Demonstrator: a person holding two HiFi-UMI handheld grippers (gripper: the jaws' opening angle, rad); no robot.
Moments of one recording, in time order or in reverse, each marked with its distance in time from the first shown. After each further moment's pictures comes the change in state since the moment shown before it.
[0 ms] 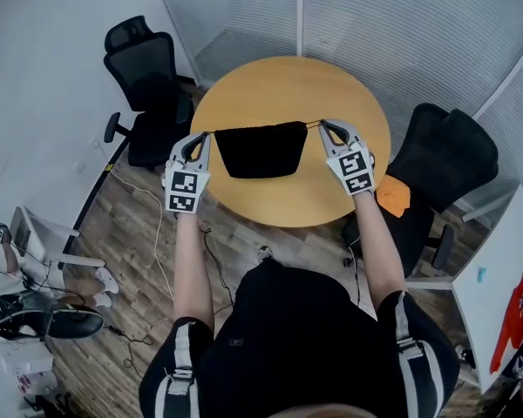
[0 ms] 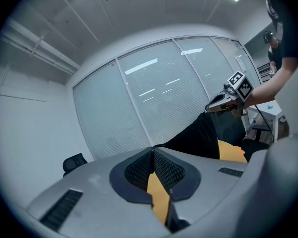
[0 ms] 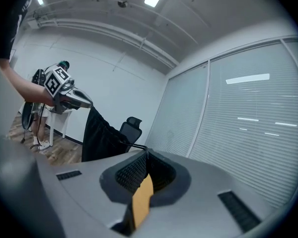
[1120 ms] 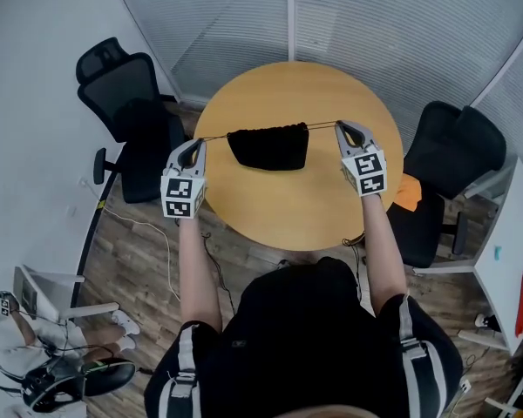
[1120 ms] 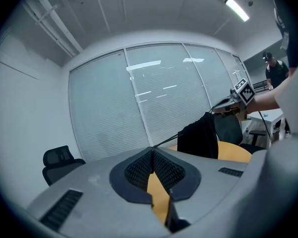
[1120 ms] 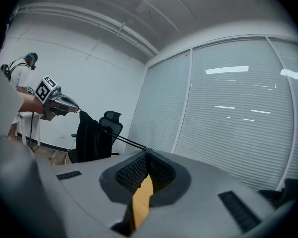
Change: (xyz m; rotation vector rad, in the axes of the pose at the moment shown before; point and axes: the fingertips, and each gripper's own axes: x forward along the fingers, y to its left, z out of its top) left arm 0.101 0.117 -0.068 -0.104 -0.054 -0.143; right arm 0.092 -0.024 -0.016 0.142 0.106 -0.233
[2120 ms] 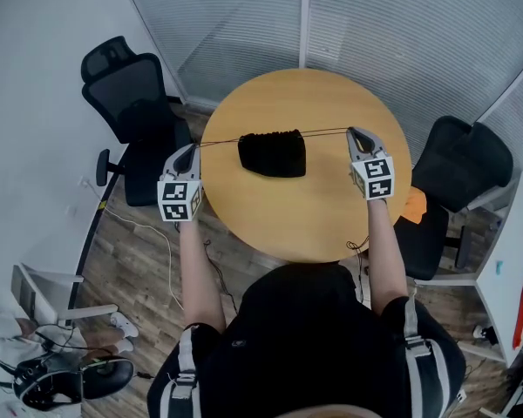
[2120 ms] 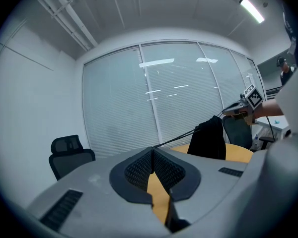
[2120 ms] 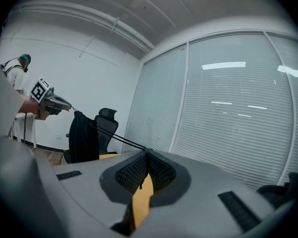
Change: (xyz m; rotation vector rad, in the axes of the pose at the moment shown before) left arm 0.006 0.054 -0.035 -0.099 0.024 0.090; right arm 0.037 -0.014 -0.018 0.036 0.035 -0.033
